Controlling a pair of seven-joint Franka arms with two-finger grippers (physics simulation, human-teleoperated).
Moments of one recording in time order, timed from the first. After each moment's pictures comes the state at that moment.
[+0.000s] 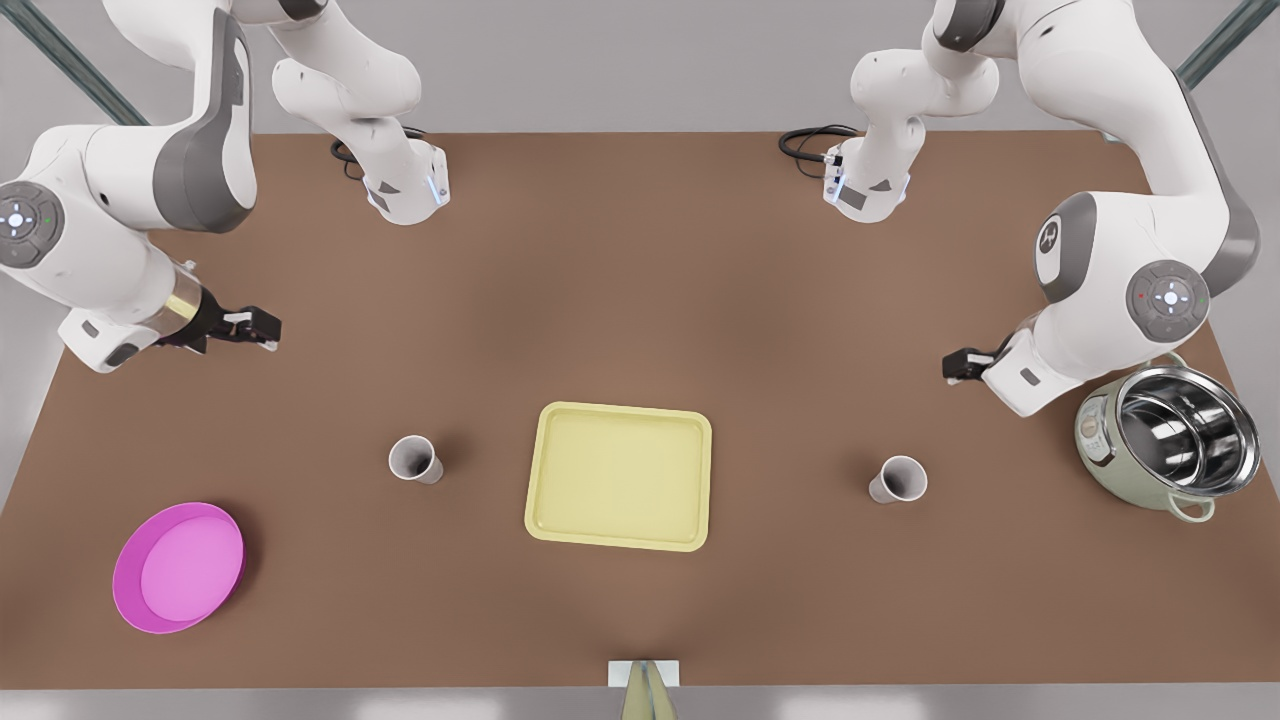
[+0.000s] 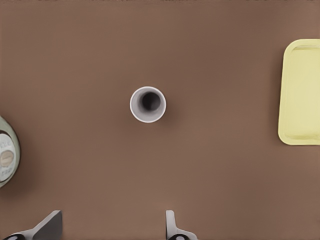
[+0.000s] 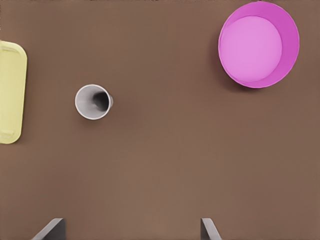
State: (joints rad) left arm -0.07 0.29 -0.04 -1.36 0.04 1.50 0.00; right arm 0.05 0.14 -0.02 -1.45 -0.05 1.48 -0.04
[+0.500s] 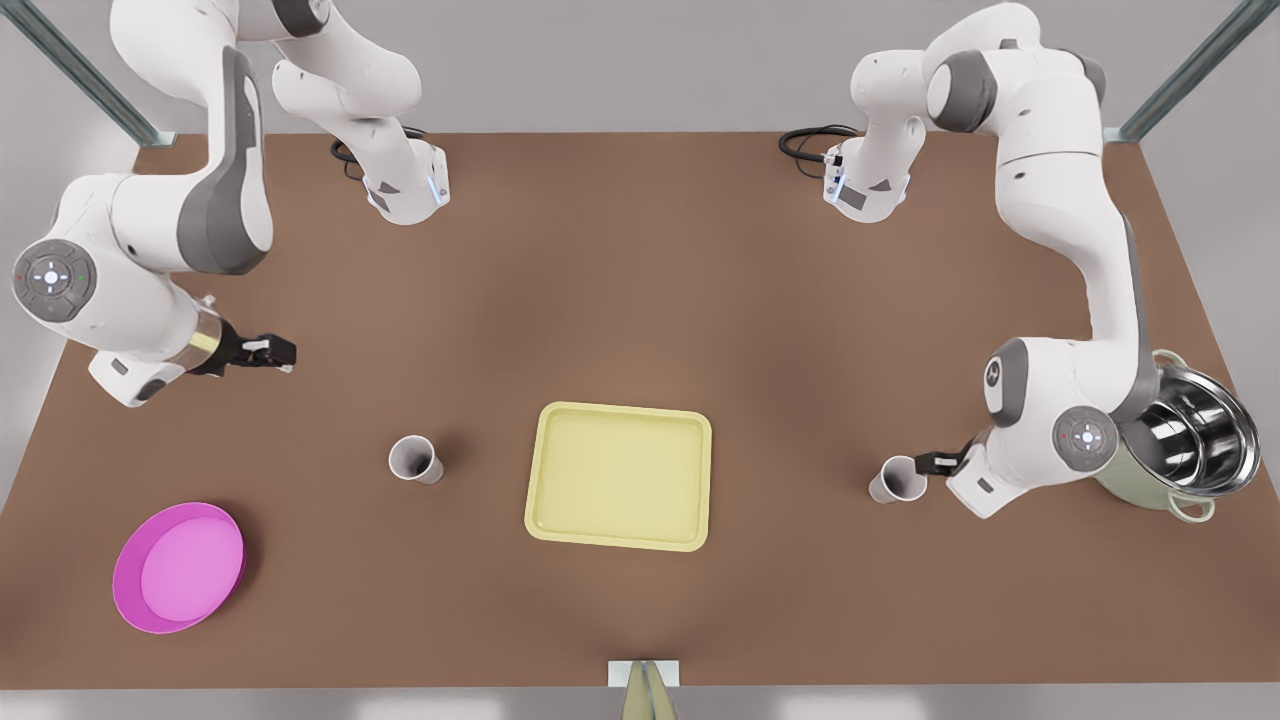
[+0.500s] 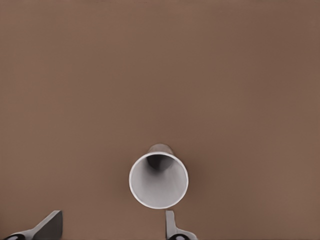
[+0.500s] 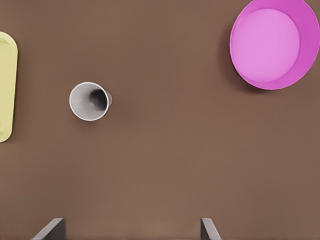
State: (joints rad) left arm -0.04 0.60 -0.02 -1.38 0.04 1.88 0.00; right arm 0.05 0.22 -0.02 -1.46 -0.05 1.52 -0.06
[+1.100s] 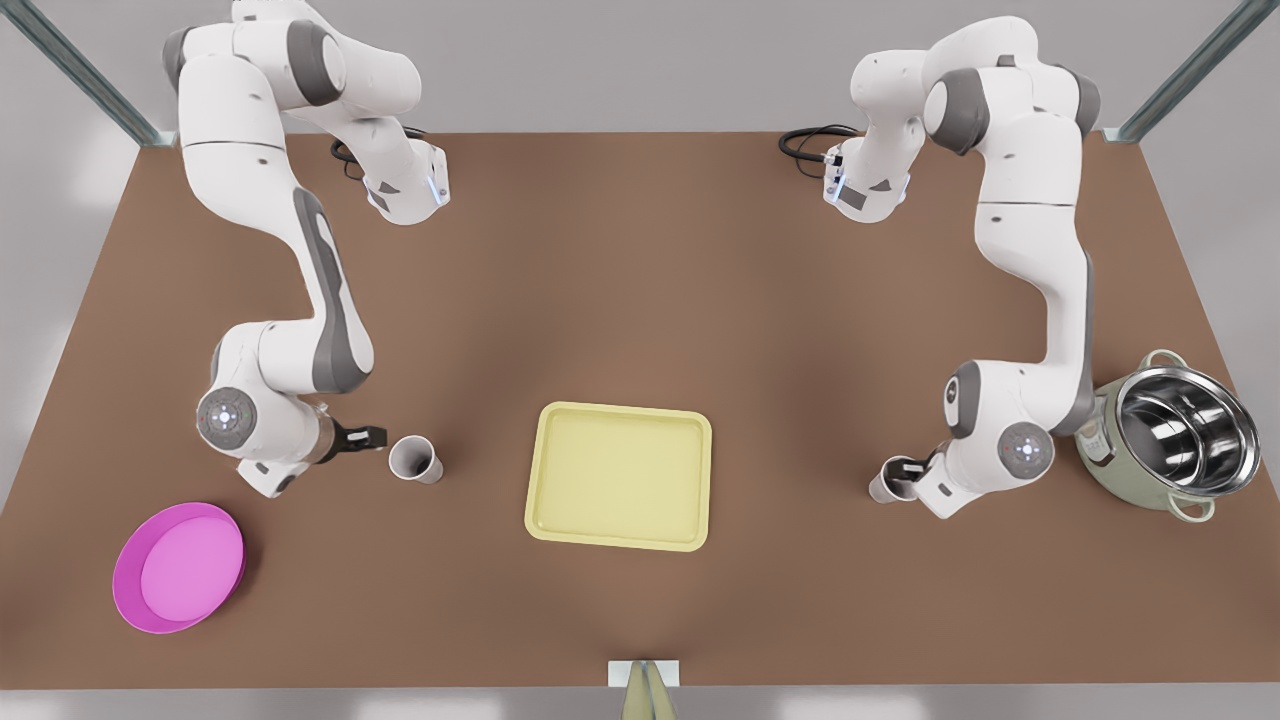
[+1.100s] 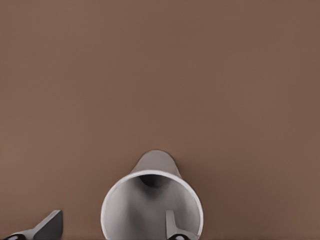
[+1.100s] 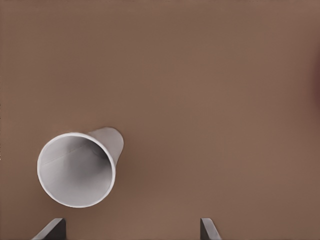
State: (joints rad) left arm -0.03 0.66 -0.02 -1.56 0.04 2.10 0.00; right arm 0.10 0.50 -0.01 -1.62 0.03 1.98 -0.06
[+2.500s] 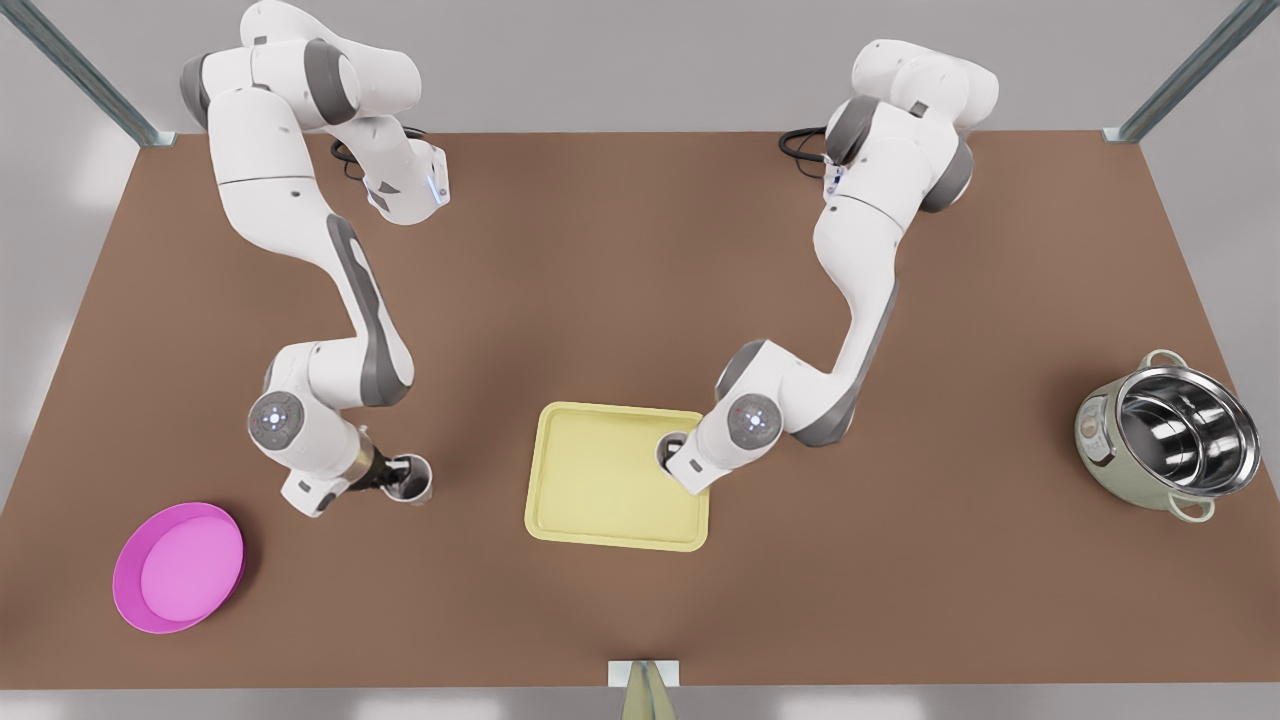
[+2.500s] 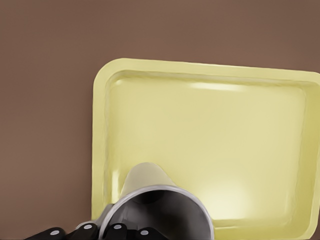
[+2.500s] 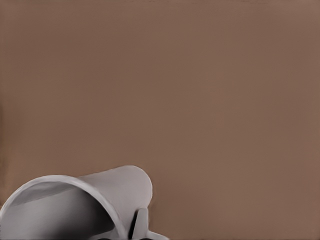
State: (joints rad) left arm -0.43 0.94 -0.19 -1.06 -0.03 1.97 -0.50; right arm 0.15 0.57 0.00 -1.62 0.07 2.24 -0.09
